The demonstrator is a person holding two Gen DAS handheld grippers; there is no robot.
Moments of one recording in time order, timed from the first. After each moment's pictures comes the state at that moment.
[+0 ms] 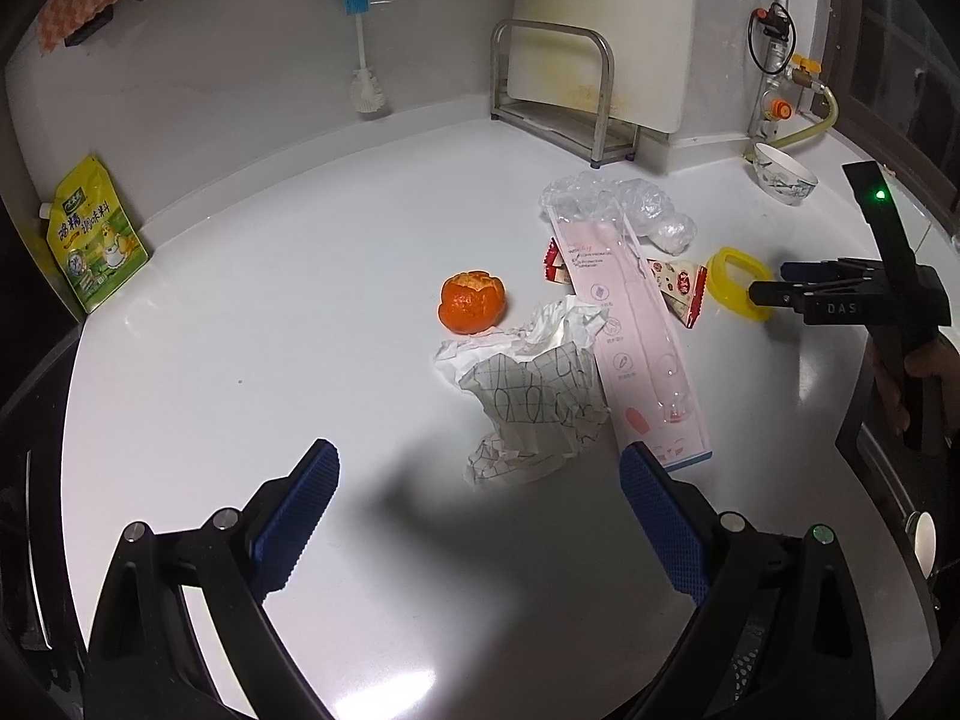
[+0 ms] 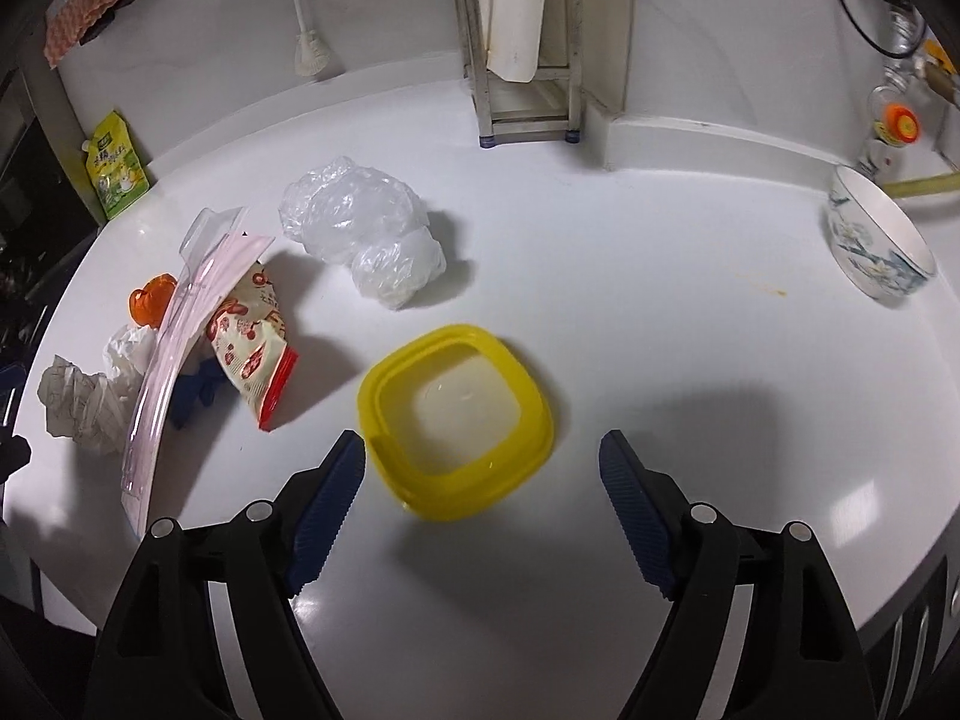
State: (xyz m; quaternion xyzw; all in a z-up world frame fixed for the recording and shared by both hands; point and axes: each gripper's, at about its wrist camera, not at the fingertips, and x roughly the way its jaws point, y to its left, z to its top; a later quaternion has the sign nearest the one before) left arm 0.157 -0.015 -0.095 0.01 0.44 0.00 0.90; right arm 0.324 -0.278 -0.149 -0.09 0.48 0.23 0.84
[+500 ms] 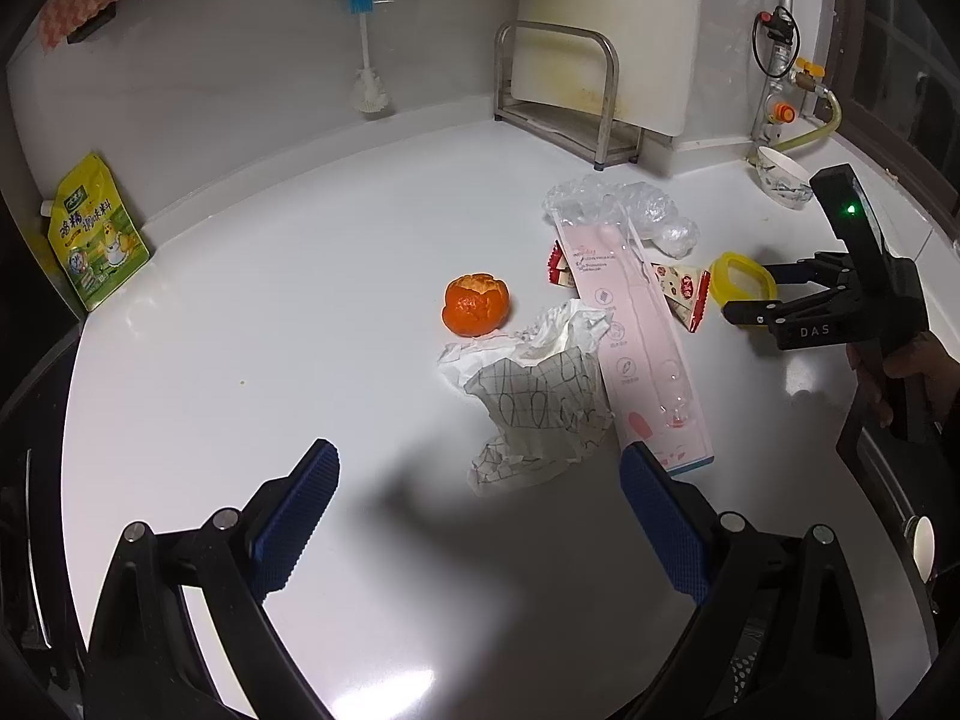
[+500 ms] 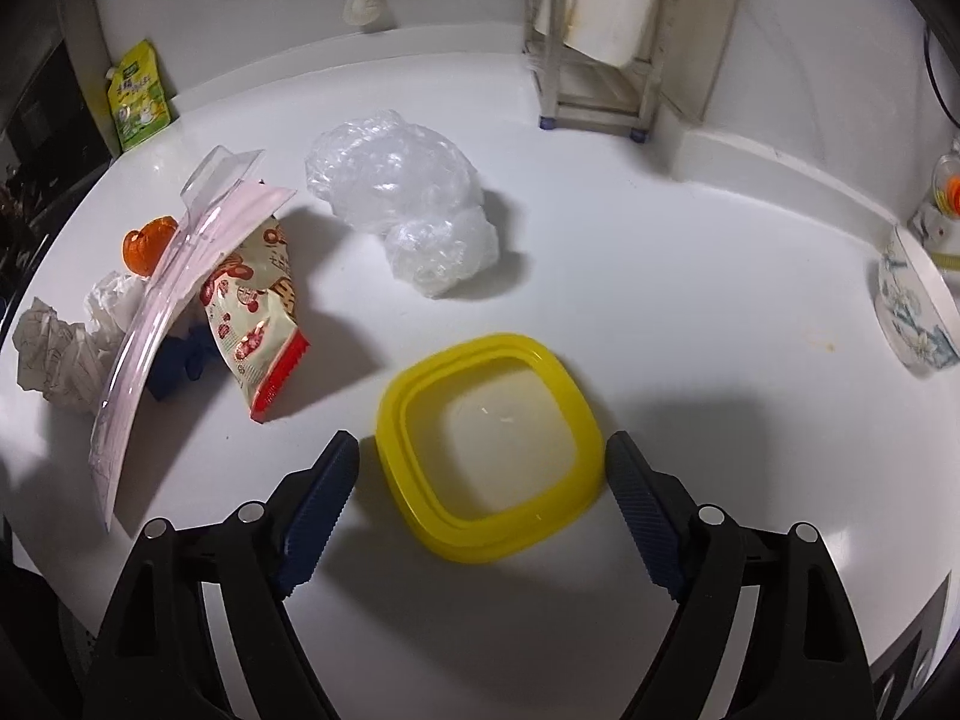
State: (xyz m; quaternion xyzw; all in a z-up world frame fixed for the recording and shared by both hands) left arm 0.160 -0.014 -0.094 0.01 0.44 0.00 0.90; right arm 0.333 -0.252 -0.166 -0.15 0.48 0.26 0.82
